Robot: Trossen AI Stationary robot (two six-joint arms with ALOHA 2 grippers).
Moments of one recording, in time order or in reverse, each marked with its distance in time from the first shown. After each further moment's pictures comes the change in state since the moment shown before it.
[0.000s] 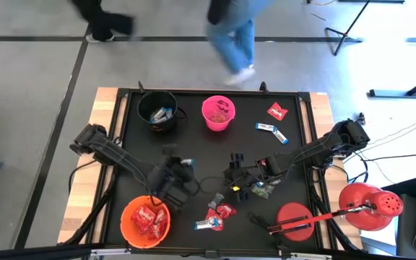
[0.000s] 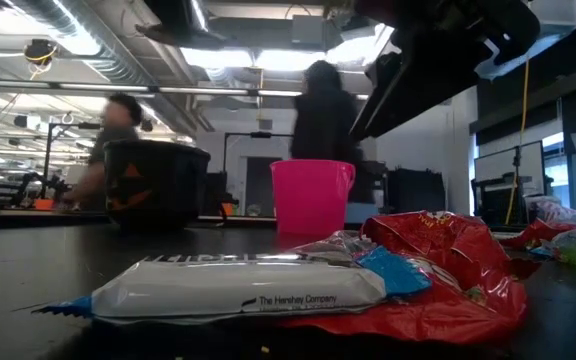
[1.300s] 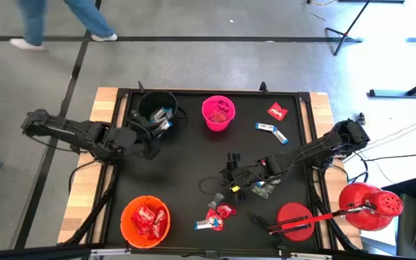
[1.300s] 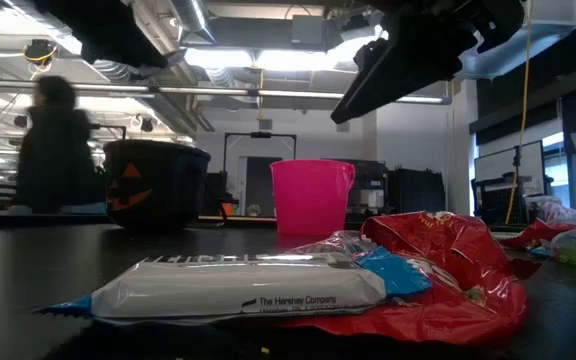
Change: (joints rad) left arm 0.298 -1.053 -1.030 0.953 -0.053 0.143; right arm -0.008 0.000 0.000 0.093 0.000 -0.066
